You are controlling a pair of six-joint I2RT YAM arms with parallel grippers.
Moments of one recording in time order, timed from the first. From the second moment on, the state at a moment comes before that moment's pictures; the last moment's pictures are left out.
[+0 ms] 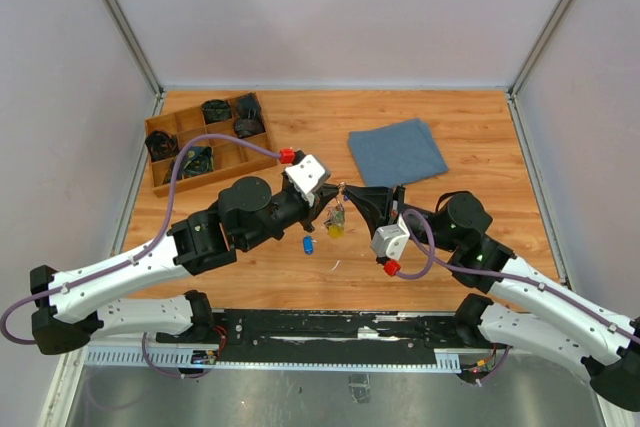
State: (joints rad) left arm -1.15 0.99 1.03 -0.16 -0.27 0.02; right arm 0.88 0.78 0.64 0.28 -0.41 -1.03
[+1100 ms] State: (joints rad) left arm -1.15 0.98 1.03 -0.17 -0.26 0.01; right arm 0.91 0.79 0.66 0.22 -0.42 -1.10
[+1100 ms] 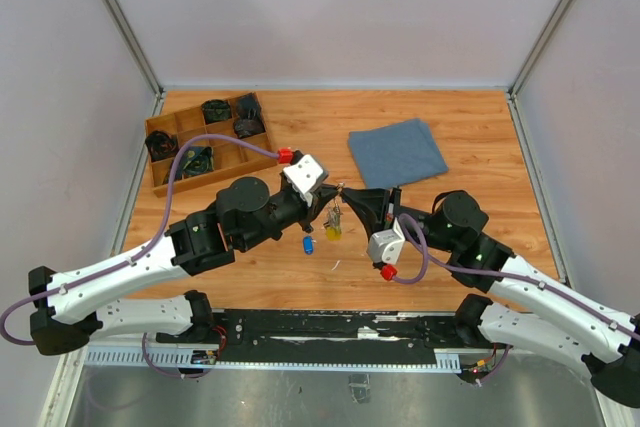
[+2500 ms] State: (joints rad) left arm -1.14 0.97 1.03 -0.13 -0.22 -0.04; right arm 0.92 0.75 0.67 0.25 -0.34 -1.17
